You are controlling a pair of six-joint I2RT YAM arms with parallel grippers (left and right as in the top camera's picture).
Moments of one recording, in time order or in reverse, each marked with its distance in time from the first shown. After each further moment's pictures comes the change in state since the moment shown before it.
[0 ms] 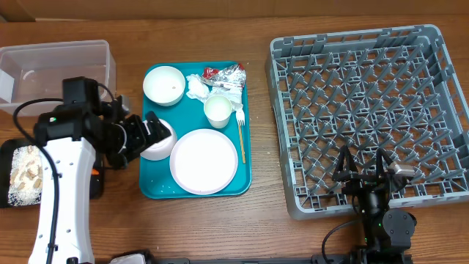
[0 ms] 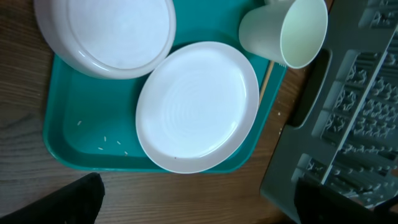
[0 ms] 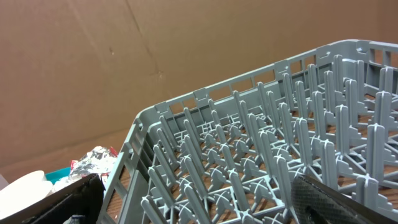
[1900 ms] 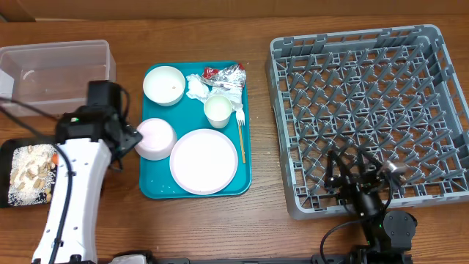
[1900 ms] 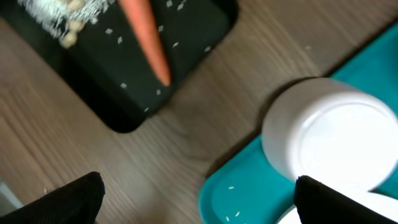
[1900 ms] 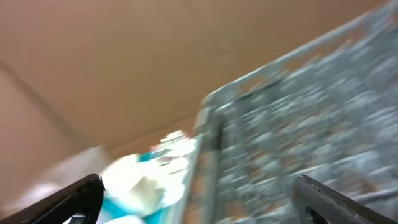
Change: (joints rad) left arm -0.070 0.000 -0.068 0.041 -0.777 -0.482; right arm 0.000 0.000 0.000 0.032 -0.284 0.263
